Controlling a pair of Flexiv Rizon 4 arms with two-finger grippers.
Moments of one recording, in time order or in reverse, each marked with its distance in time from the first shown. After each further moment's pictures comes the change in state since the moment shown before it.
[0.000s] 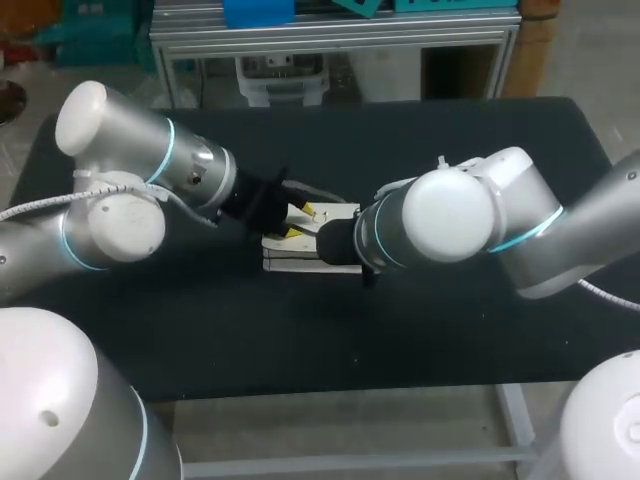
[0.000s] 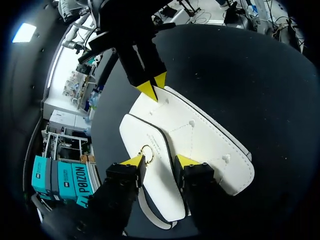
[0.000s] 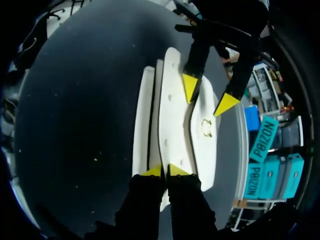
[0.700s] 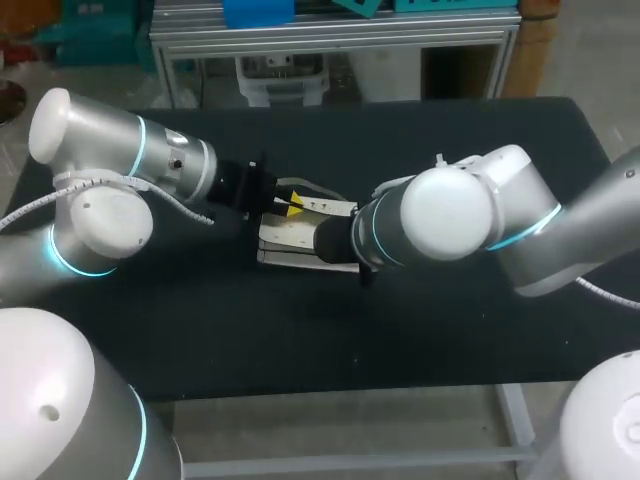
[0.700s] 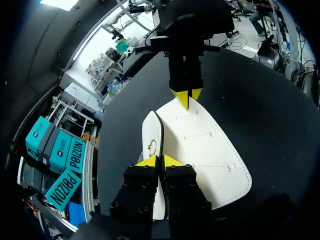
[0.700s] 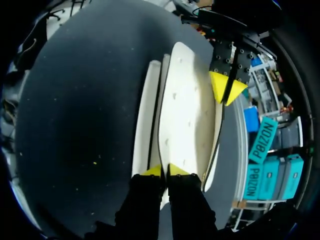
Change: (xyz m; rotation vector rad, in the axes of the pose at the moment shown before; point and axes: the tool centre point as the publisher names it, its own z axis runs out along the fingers) left arm -0.017 0.003 -0.026 0.082 -0.079 -0.369; right arm -0.003 0.004 -0.001 -0.004 -0.002 0.001
